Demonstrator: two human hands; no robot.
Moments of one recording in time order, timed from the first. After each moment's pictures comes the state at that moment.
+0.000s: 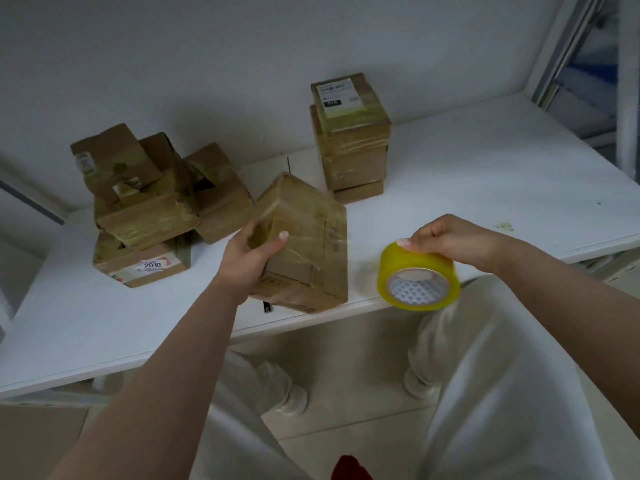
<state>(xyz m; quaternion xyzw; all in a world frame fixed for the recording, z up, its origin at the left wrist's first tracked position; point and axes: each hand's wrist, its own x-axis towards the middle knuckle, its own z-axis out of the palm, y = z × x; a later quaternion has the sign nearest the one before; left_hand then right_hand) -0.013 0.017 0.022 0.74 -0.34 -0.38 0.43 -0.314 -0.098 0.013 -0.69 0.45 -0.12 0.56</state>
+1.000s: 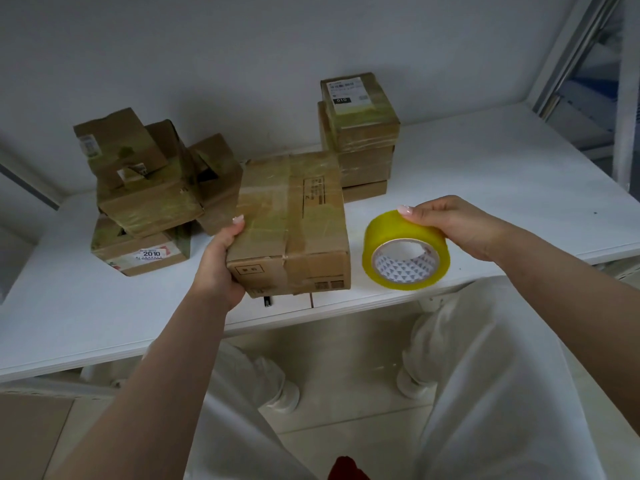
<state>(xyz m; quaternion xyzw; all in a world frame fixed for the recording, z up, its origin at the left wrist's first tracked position) -0.002 0.048 0.031 0.56 -0.17 -0.51 0.63 -0.295 -0.095 0.043 -0.67 0.47 -0.15 0.56</state>
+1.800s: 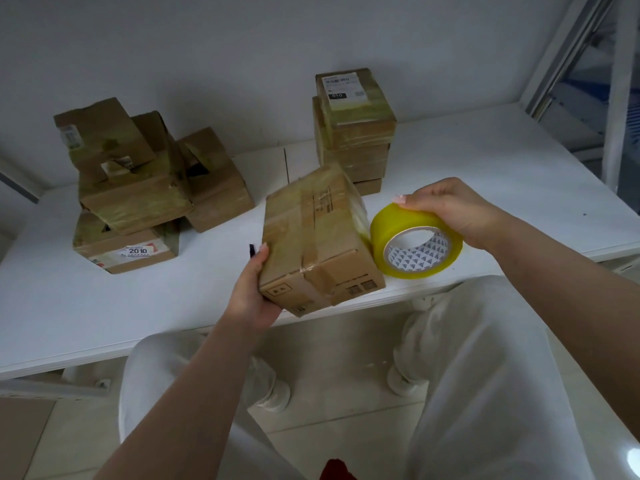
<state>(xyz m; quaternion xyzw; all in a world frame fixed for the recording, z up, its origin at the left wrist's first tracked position) -0.039 0.047 -0.018 0.50 -0.06 -0.61 0.61 -0.290 -0.104 0.056 -0.66 0.50 -0.21 0.51</state>
